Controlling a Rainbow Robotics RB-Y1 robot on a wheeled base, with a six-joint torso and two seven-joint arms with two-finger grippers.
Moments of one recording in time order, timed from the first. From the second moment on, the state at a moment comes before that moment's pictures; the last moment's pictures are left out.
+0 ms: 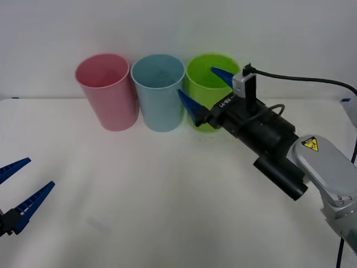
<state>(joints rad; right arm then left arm) -0.29 -0.49 0.35 -1.74 1.22 -0.25 -0.12 0.35 0.40 0.52 -1.66 -0.96 -1.22 0.00</state>
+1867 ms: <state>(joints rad) 0.57 -0.31 -0.41 -1.92 1.06 -1.09 0.16 0.35 0.40 0.52 -1.66 -0.96 -1.22 0.00</state>
